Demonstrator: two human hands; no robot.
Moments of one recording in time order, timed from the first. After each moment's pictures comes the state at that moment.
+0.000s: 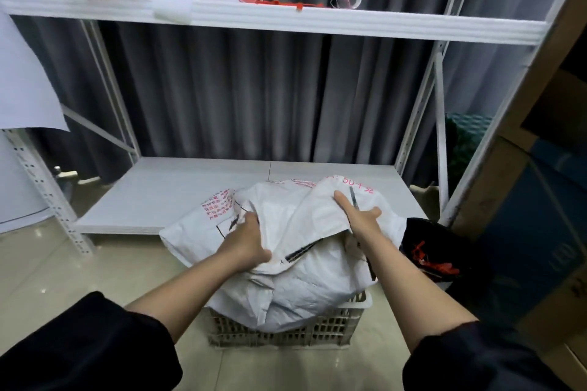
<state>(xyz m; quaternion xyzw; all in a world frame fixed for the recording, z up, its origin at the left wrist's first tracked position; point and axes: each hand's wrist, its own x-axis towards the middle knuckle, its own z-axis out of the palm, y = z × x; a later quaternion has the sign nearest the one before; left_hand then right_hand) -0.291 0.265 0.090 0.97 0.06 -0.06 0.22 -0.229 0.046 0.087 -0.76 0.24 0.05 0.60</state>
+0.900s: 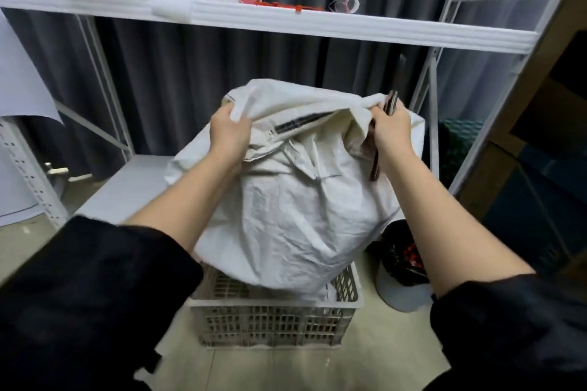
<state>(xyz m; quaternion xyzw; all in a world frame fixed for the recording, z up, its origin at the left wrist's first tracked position) -0.229 0.272 0.230 0.71 0.08 0.29 0.64 -0.208 0.040 0.247 -0.70 -0.03 -0.24 0.67</state>
